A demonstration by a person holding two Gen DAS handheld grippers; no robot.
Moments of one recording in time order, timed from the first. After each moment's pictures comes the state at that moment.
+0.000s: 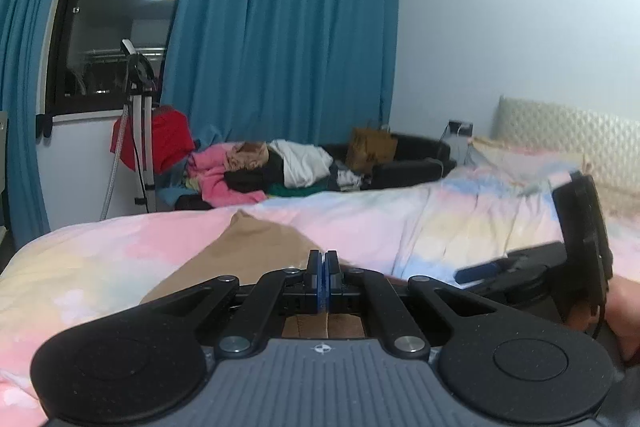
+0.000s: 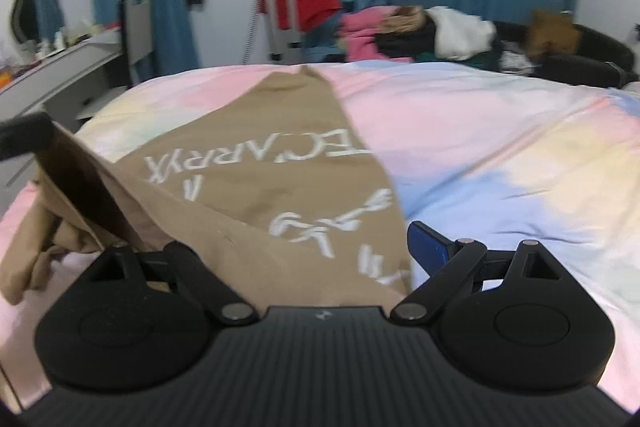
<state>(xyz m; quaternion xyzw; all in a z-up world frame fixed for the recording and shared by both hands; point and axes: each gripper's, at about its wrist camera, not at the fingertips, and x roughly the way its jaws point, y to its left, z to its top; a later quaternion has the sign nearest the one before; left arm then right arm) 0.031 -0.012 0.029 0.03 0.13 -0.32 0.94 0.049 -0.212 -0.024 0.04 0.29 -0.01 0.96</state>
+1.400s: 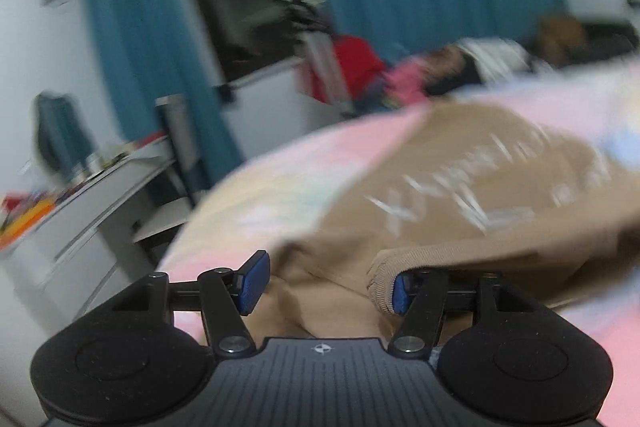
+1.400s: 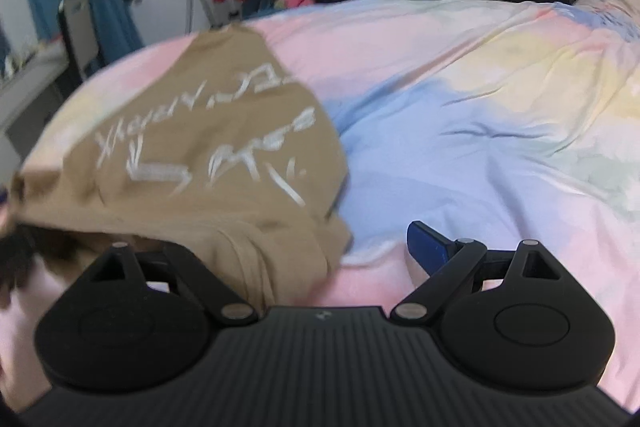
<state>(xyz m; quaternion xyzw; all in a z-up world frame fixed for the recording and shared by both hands) 0.040 -0.017 -0.034 0.16 0.19 0.03 0.97 0.029 -0.238 -0.060 0.10 0.36 -0.06 0.93</state>
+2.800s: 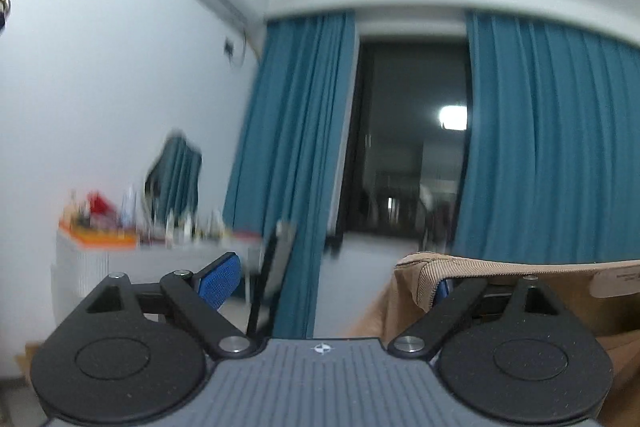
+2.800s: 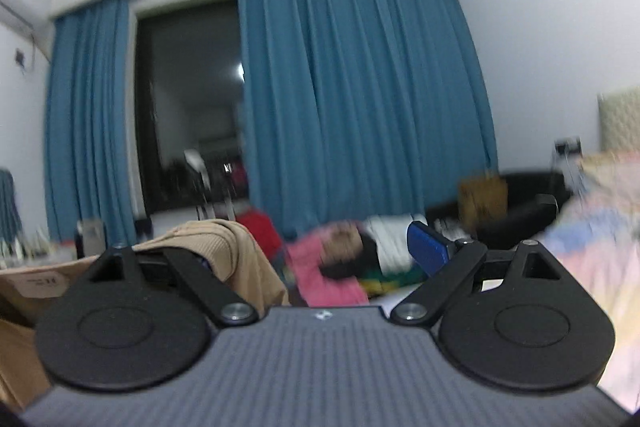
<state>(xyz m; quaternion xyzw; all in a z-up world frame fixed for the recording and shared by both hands) 0.000 0.048 0.197 -0.04 -0.07 0.15 0.99 0.016 -0.215 0.174 0.09 -0.05 -0.12 0.99</state>
